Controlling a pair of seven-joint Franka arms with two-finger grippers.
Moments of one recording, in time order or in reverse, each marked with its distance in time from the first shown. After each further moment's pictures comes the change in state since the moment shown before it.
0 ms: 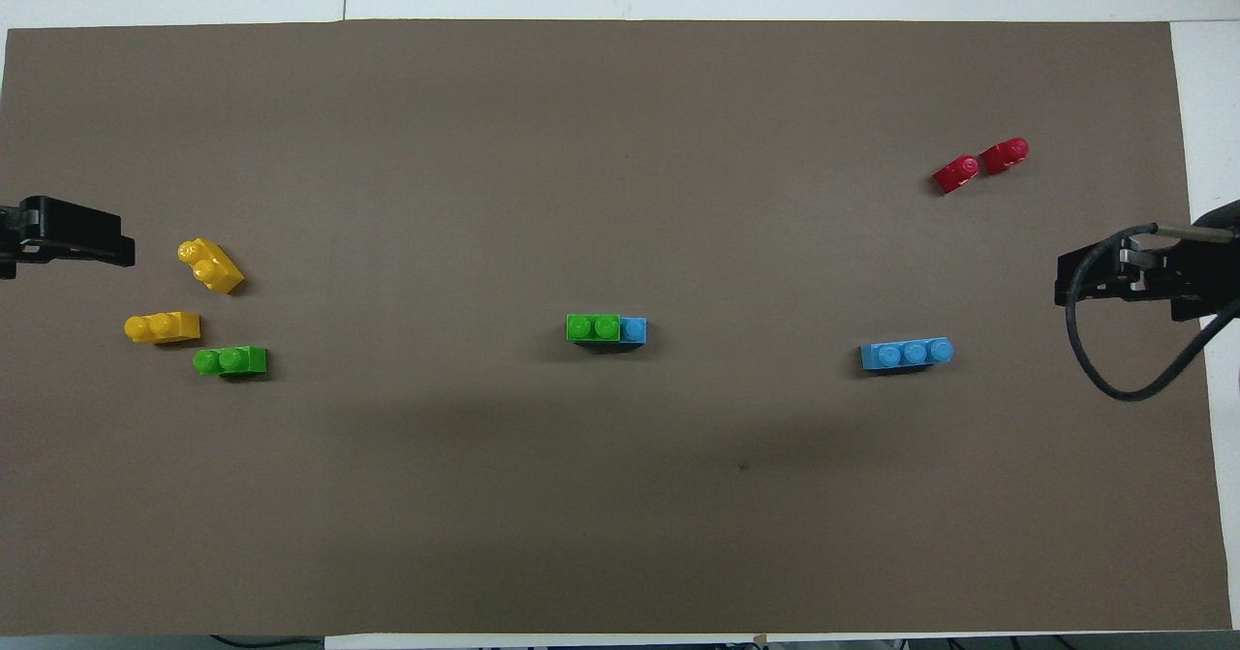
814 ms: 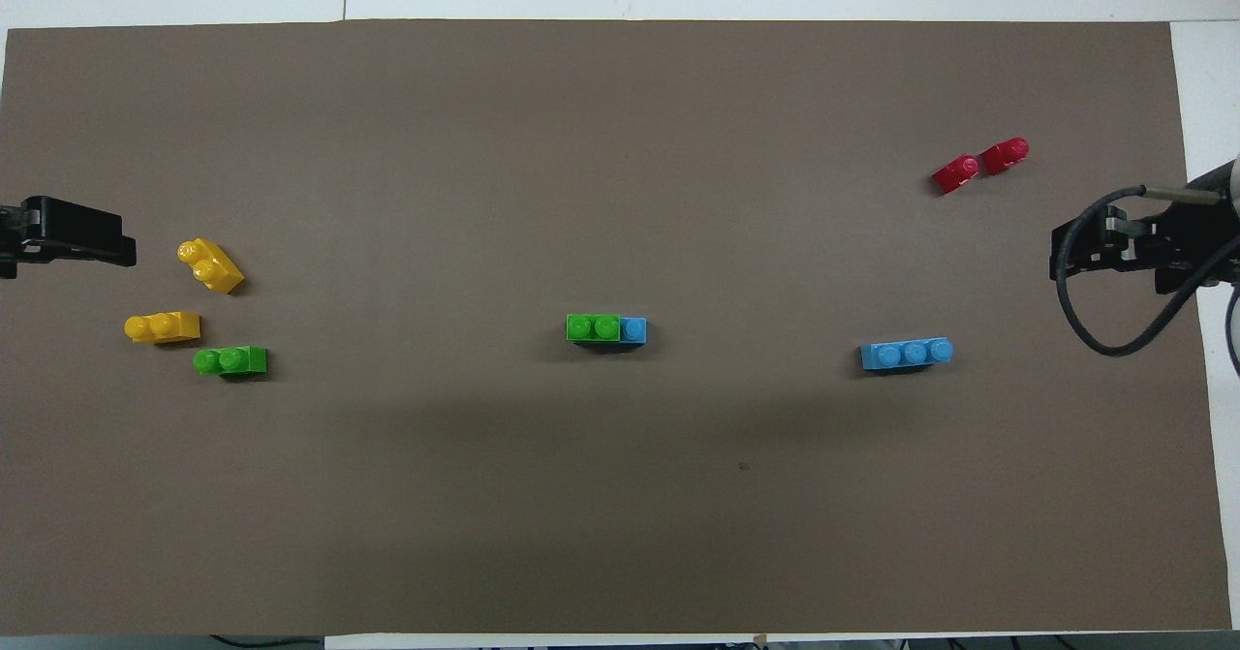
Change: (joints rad) left arm 0.000 -0.001 -0.001 0.000 0.000 0.000 0.000; right arm -0.001 0.074 0.004 0.088 0.001 -0.022 0.000
